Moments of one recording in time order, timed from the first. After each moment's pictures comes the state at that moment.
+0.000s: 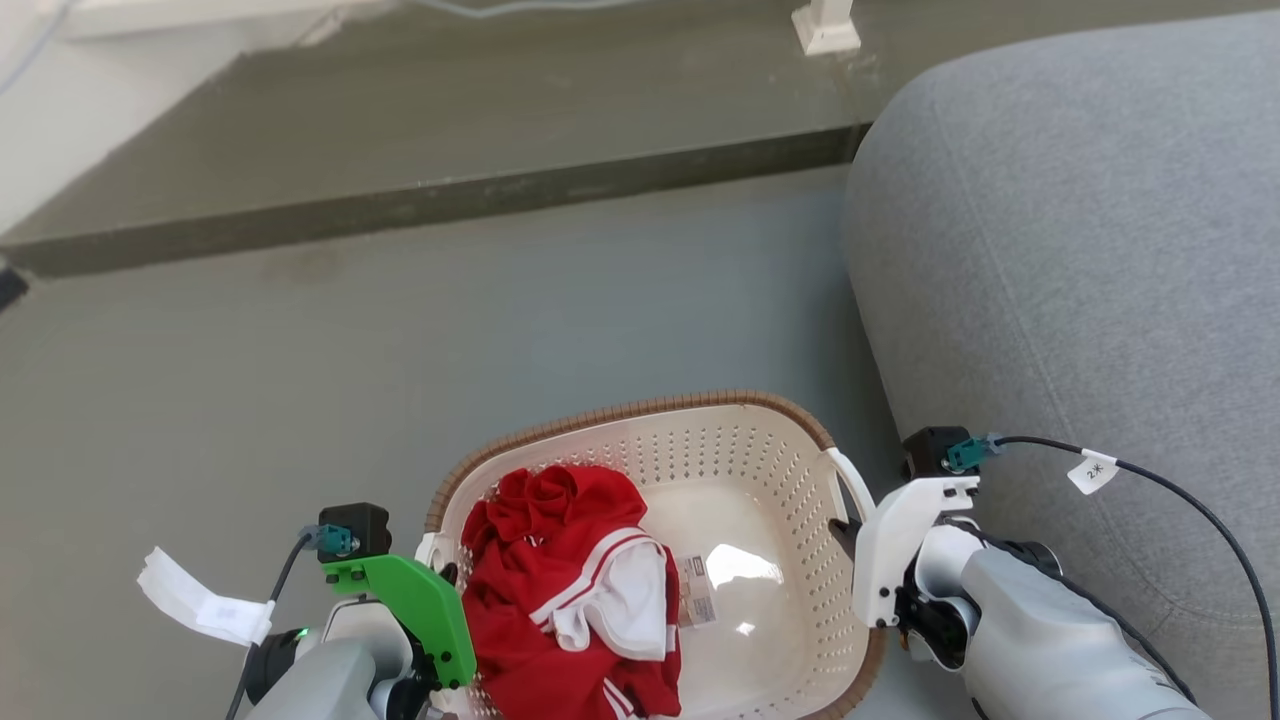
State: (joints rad) left arm -0.50 0.01 -0.68 1.15 -0.85 -0.12 -0.05; right arm -0.54 -0.05 0.79 1.14 0.85 0.12 0.06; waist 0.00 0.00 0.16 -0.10
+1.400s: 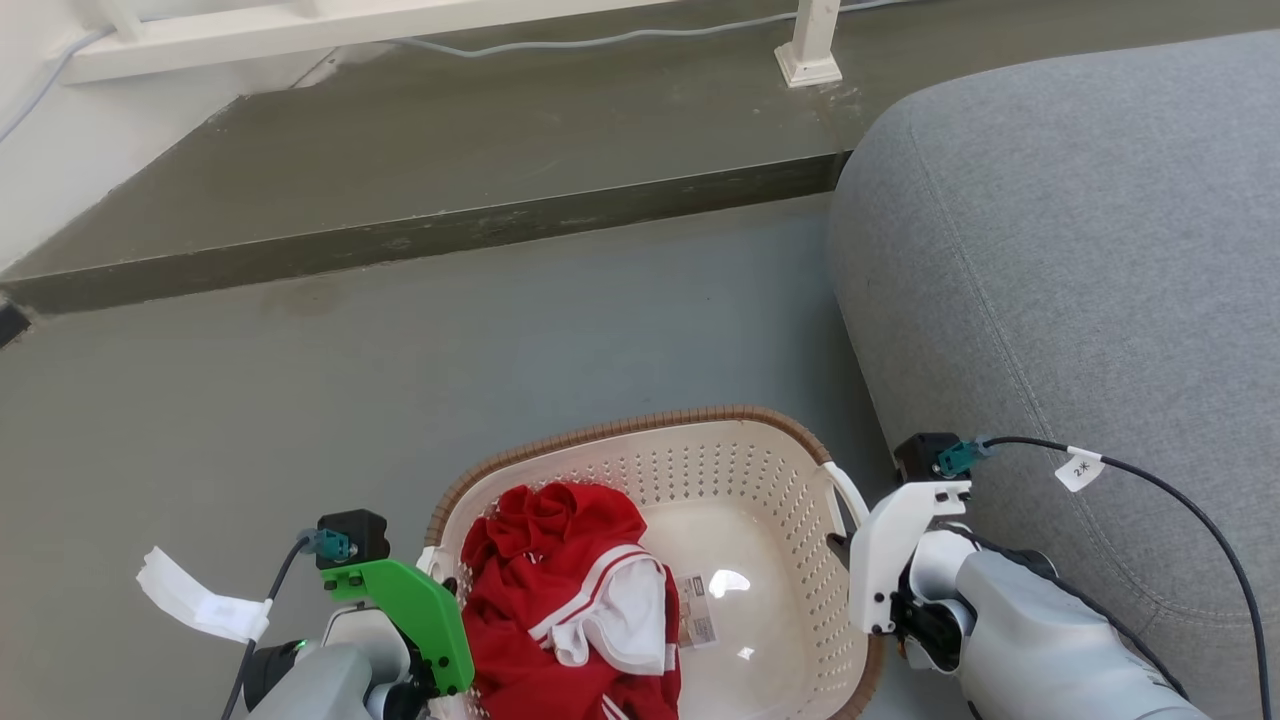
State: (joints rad) left arm -0.50 0.02 -0.72 1.15 -0.91 -0.12 -0.01; right arm -0.55 -0.05 0.86 1.14 0.91 0.09 0.11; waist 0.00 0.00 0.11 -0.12
